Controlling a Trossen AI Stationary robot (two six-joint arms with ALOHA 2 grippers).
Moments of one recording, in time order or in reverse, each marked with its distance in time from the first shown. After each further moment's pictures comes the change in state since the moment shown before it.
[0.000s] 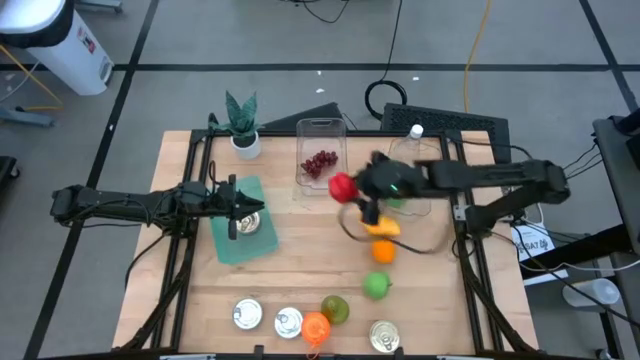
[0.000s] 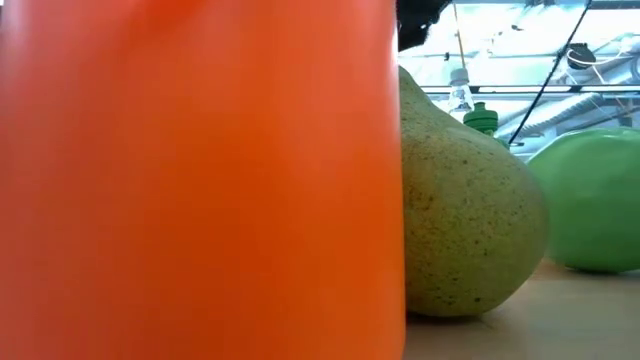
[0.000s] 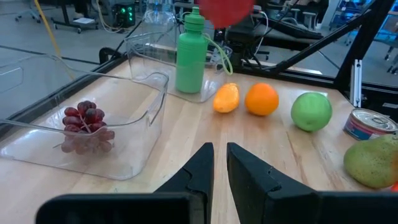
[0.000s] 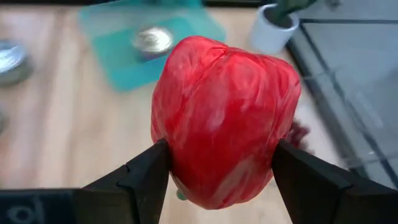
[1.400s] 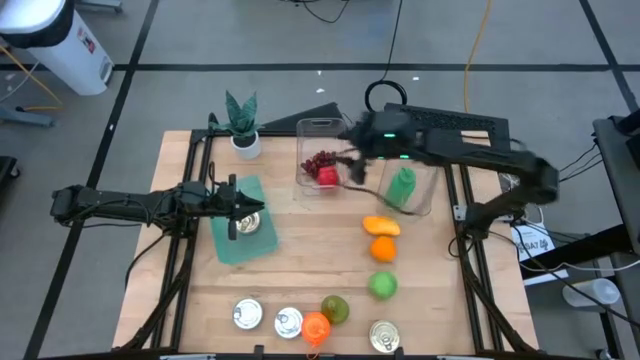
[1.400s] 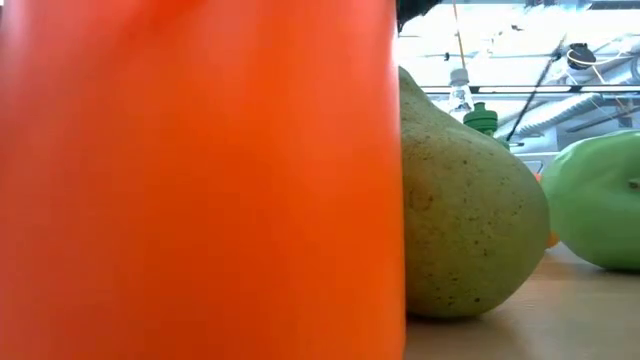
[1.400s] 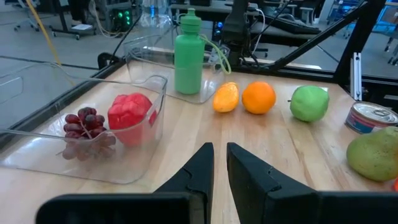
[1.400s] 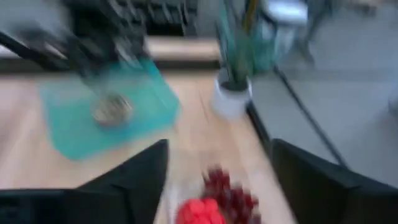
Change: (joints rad) left arm 0.000 0.000 0.000 0.002 0.008 0.048; right arm -0.276 0.022 0.067 0.244 -0.275 -0.183
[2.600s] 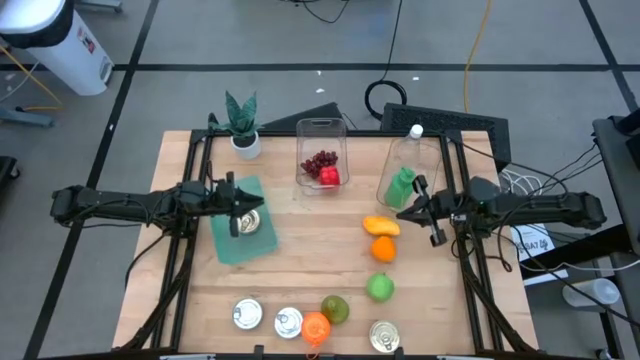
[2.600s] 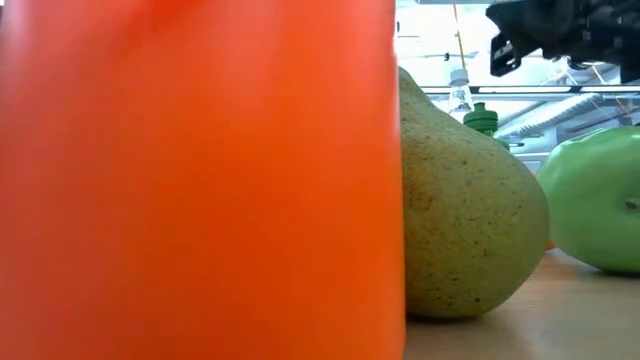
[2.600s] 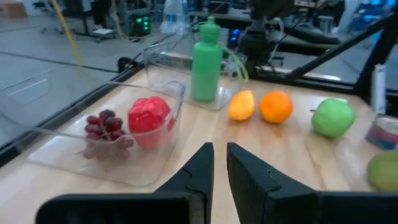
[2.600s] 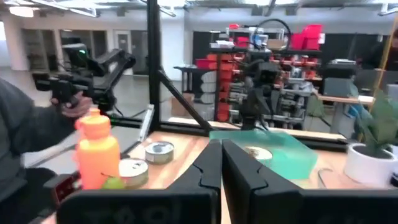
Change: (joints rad) left arm 0.003 0.000 0.000 0.016 -0.074 -0.021; right arm 0.225 -0.935 -1.113 0.690 -0.248 0.176
